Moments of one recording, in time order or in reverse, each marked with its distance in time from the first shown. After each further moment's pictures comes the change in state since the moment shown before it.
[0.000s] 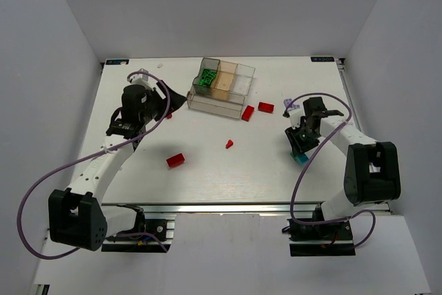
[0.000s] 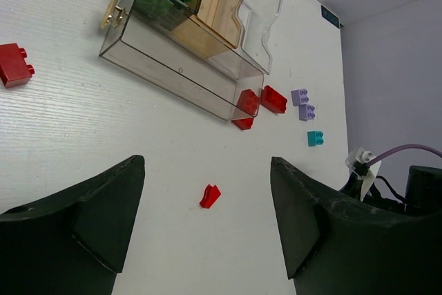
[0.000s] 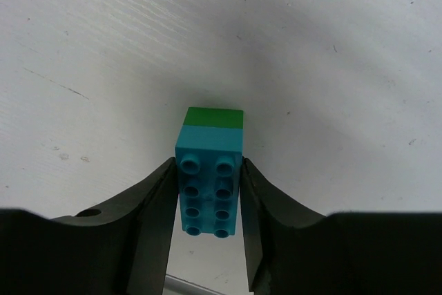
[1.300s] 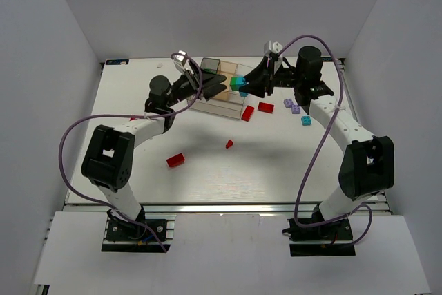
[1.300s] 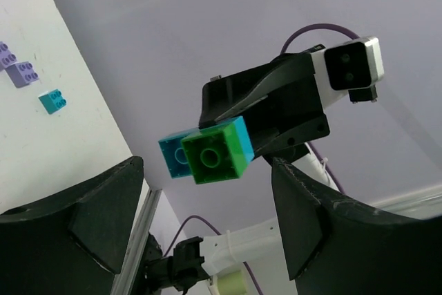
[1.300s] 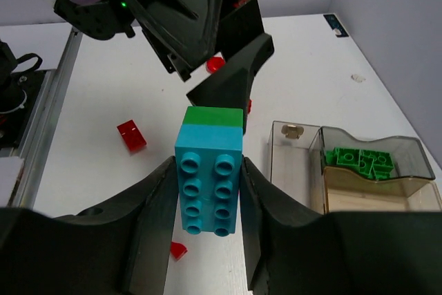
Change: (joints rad) left arm -0.131 0.511 0.121 1.050 0.559 -0.711; right arm 0.165 0.070 0.373 0.915 -0.998 0.279
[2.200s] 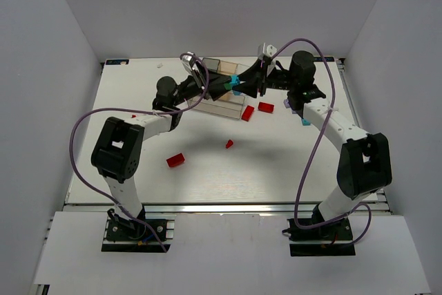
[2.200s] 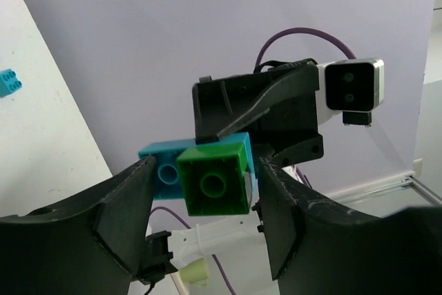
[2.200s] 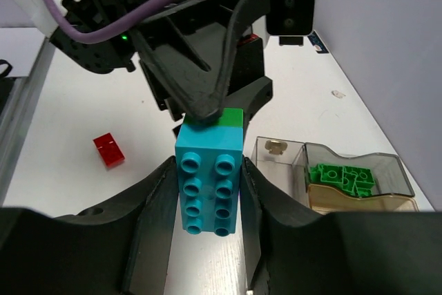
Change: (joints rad) left arm -0.032 0.124 0.066 0.131 0.032 -0.185; right arm 0.053 0.012 -0.047 0.190 0.087 0.035
